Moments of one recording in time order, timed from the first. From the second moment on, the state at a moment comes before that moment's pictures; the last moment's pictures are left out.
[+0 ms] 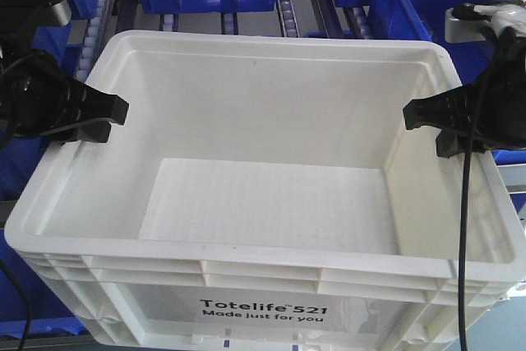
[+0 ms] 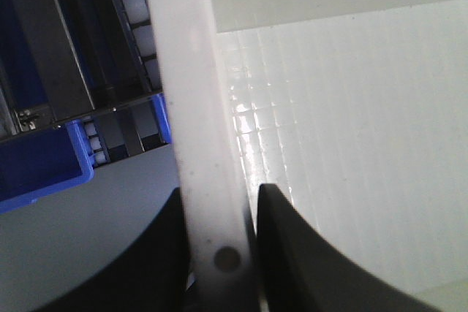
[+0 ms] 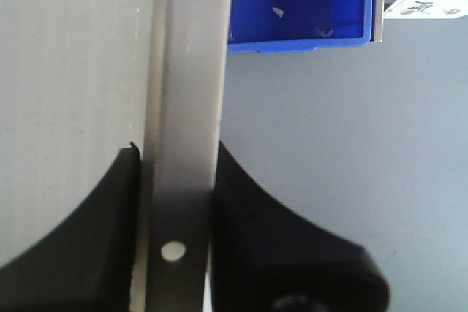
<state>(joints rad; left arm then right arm) -0.30 1.35 -1.32 -0.10 1.11 -0.13 0.32 1.33 -1.32 -0.05 1.23 0.27</state>
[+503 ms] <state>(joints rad) -0.30 1.35 -1.32 -0.10 1.11 -0.13 0.32 1.33 -1.32 -0.05 1.24 0.27</state>
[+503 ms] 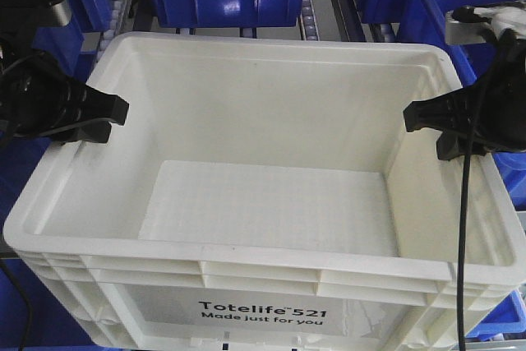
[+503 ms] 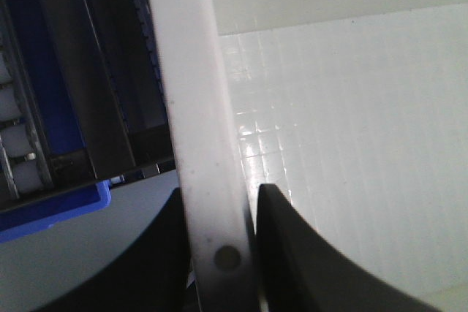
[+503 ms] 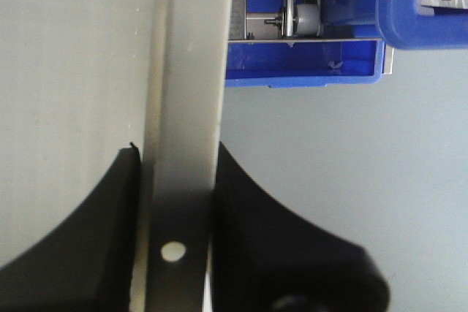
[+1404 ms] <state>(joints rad) -0.30 1.35 -1.32 -0.10 1.11 -0.13 0.32 1.33 -1.32 -0.05 1.24 0.27</state>
